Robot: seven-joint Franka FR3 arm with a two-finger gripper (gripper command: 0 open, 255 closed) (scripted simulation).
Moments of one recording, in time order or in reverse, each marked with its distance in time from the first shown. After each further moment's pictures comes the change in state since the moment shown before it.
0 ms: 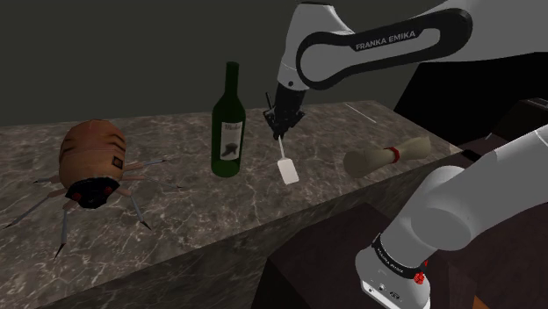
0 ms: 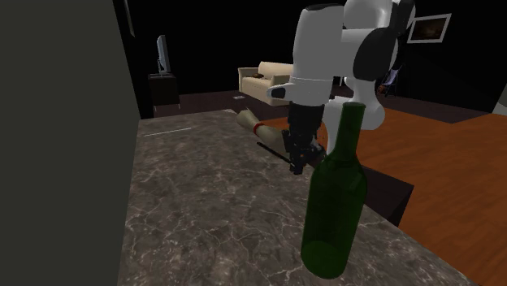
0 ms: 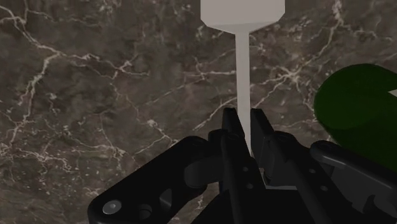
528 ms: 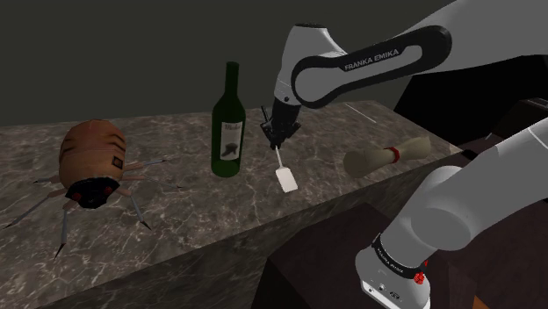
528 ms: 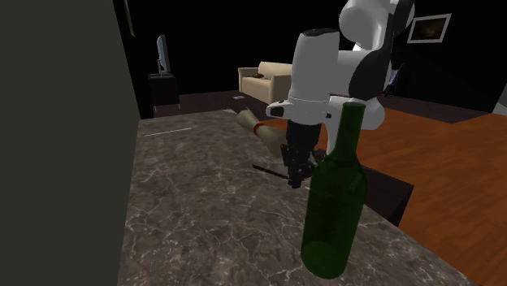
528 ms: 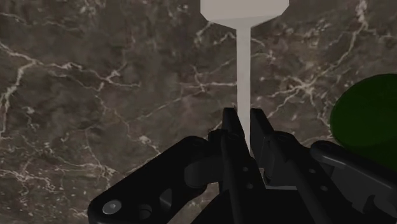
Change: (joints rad) arm -0.002 0.048 0.007 -0.065 -0.005 0.116 0.007
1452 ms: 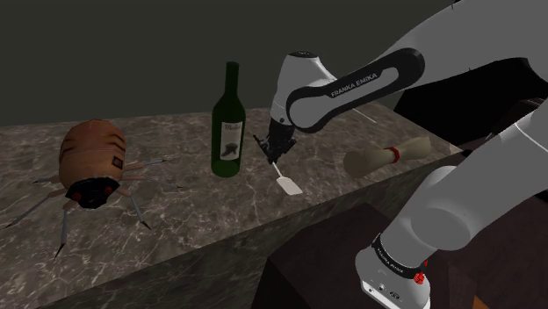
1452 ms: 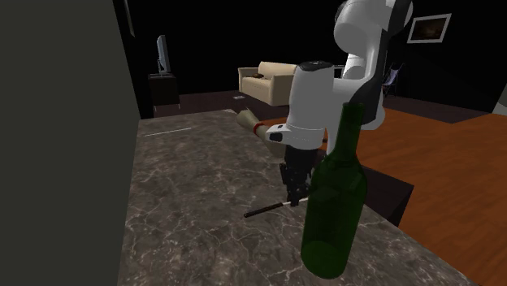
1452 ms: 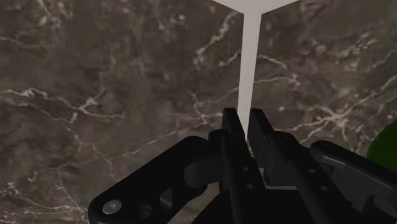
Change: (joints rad) arm -0.005 0.091 0.010 -0.081 -0.014 0.169 0.015
